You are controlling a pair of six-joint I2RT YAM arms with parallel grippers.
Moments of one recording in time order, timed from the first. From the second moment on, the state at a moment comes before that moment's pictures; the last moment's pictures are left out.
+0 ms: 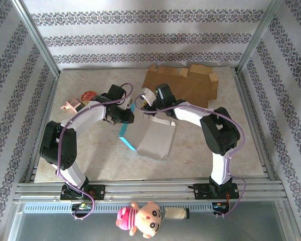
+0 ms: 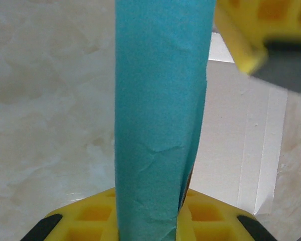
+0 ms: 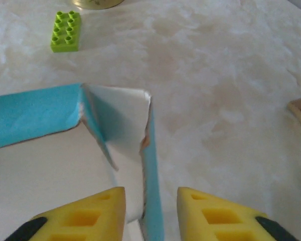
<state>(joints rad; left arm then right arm) -0.37 1.69 1.25 -0.73 0.33 -0.27 0.54 1.96 1.29 -0.02 -0.36 -0.30</state>
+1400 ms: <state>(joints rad) -0.40 1.76 1.37 -0.78 0.28 -0.11 0.44 1.98 1.32 -0.12 -0.92 -0.11</state>
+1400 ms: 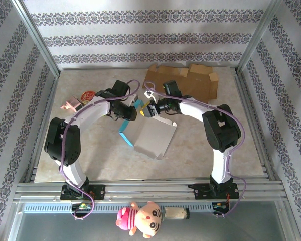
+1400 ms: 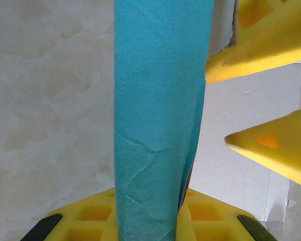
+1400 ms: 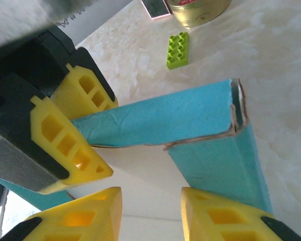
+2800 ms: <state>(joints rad) -0.41 1.85 1.49 -0.86 0.26 -0.01 0.33 2.16 1.70 -0.60 -0.71 -1.14</state>
